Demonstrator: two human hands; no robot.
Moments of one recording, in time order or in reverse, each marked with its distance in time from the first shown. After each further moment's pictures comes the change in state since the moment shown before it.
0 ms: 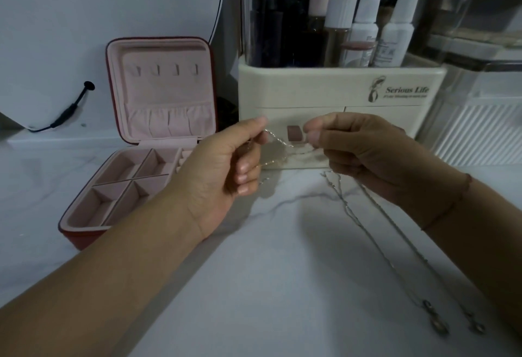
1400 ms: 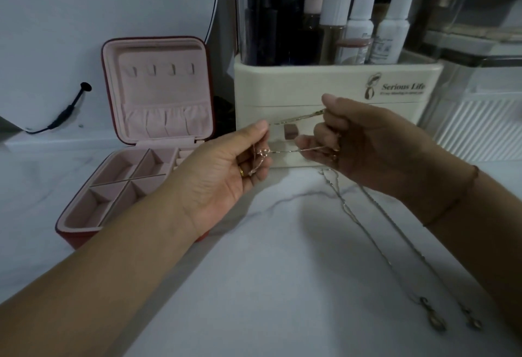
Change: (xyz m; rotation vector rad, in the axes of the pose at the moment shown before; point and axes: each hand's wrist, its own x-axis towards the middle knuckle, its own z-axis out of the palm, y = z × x) left_hand 0.004 -0.005 -0.001 -0.103 0.052 -0.095; right_hand -0.001 -0.010 -0.002 0.301 -0.065 0.089
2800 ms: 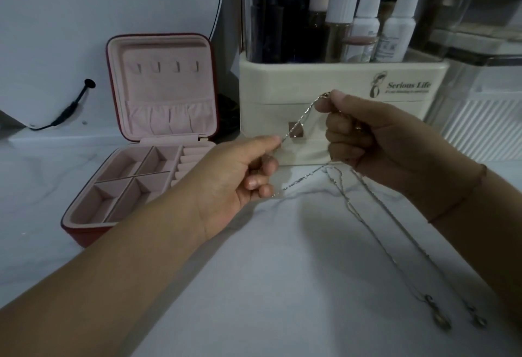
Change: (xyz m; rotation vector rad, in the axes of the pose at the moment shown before) left_hand 0.000 -0.005 0.005 0.132 0.039 -0.062; right_hand 0.002 -0.001 0.000 0.014 0.012 -0.055
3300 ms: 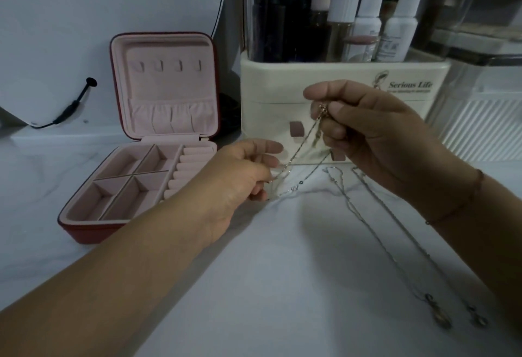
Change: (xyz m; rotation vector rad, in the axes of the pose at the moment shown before) left_hand -0.001 -0.010 -0.003 0.299 0.087 0.082; right_hand -0.002 0.005 0.005 -0.183 -0.061 -0.247
